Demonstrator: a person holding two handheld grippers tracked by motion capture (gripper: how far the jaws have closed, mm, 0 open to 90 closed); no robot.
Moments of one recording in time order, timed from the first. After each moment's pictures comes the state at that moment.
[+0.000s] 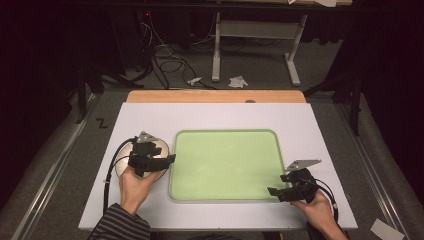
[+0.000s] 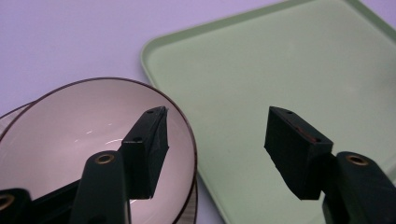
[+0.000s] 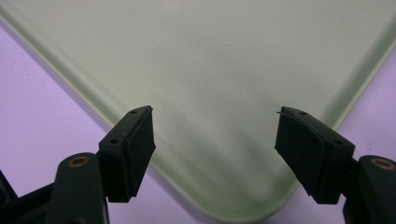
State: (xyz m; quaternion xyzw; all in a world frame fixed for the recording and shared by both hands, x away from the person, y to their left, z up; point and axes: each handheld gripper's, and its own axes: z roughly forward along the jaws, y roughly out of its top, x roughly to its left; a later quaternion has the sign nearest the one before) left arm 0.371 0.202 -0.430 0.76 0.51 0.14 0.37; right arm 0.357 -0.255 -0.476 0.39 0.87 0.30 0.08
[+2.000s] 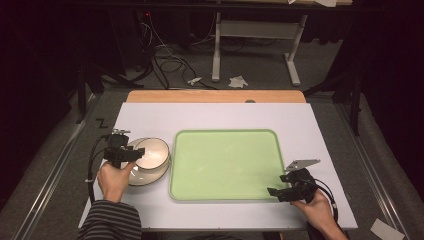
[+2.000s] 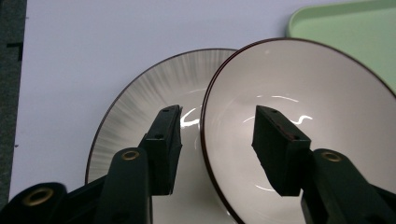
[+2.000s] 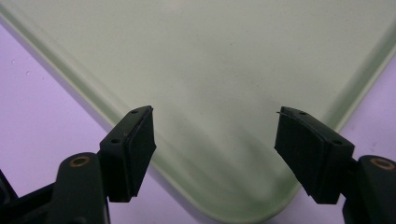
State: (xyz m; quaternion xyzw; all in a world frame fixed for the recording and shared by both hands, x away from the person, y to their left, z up) left arm 0.401 0.275 -0.461 0.71 0.63 0.16 0.29; right arm 0.357 -0.254 -0.476 0.39 0.87 0.29 0.07
